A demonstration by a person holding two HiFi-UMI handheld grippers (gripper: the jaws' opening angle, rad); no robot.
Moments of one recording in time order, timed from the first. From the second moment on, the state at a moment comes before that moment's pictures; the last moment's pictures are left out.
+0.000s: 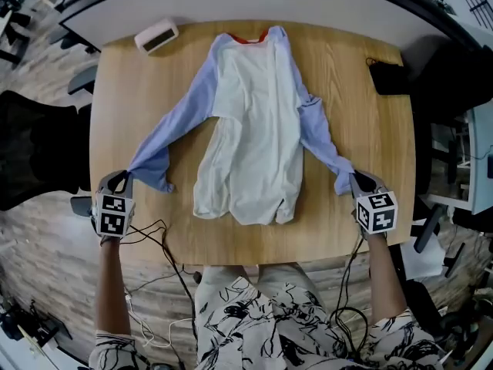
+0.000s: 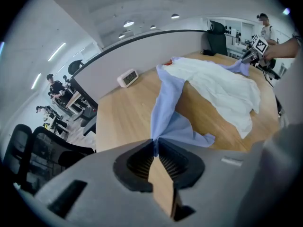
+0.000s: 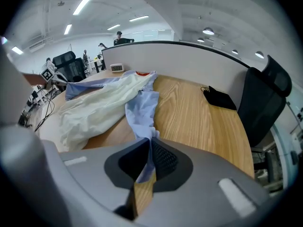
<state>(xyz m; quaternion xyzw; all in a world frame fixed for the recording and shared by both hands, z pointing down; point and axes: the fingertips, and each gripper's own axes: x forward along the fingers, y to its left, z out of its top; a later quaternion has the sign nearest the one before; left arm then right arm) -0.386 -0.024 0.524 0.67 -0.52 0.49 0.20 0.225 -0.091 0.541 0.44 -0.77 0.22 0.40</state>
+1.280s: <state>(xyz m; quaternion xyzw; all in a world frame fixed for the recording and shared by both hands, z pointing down) -0.512 -0.058 0.516 0.68 -0.50 0.51 0.16 0.141 -0.078 0.550 0.49 -0.74 0.24 0.39</state>
